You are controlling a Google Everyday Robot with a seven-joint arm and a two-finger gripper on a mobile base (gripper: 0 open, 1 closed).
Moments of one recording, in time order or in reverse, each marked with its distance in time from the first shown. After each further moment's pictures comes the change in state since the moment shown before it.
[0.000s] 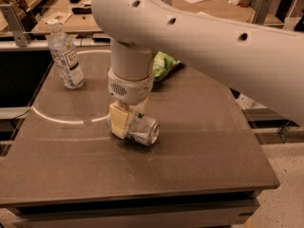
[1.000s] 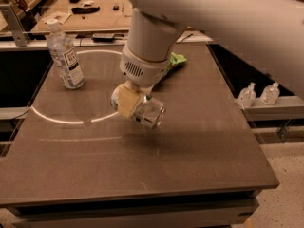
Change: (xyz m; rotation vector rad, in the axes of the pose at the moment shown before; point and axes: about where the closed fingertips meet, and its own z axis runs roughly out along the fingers) arm 0.002 -0.010 -0.054 0.013 -0.173 -0.028
